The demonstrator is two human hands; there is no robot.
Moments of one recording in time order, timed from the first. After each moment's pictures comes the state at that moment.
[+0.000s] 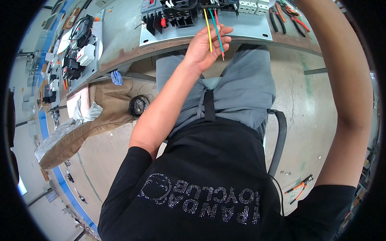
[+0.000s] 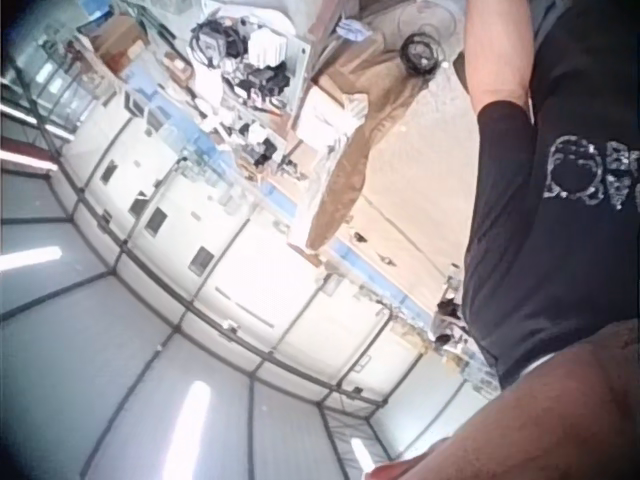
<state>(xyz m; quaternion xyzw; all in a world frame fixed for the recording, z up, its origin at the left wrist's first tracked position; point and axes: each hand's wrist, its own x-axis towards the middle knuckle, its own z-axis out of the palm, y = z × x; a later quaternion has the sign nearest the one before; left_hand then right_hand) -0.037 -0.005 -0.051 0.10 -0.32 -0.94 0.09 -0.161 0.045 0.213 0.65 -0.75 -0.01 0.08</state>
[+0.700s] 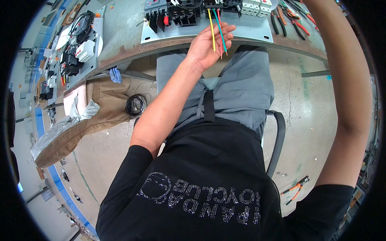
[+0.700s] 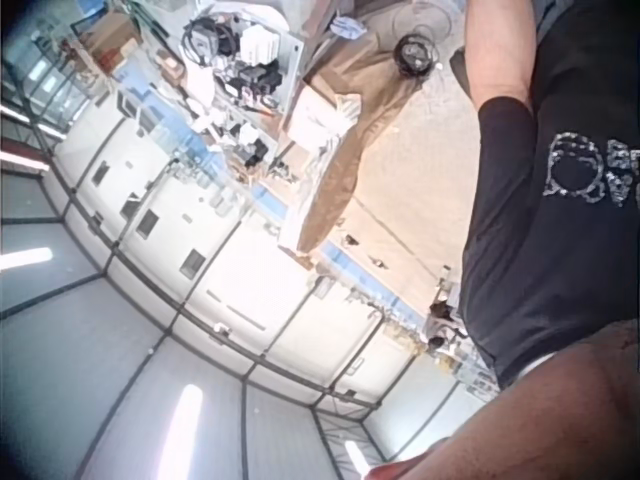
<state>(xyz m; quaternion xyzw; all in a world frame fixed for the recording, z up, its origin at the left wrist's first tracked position) -0.037 -0.009 -0.056 0.07 -0.25 -0.96 0.10 -0.137 0.062 0.227 0.67 -0.74 0.04 0.03</state>
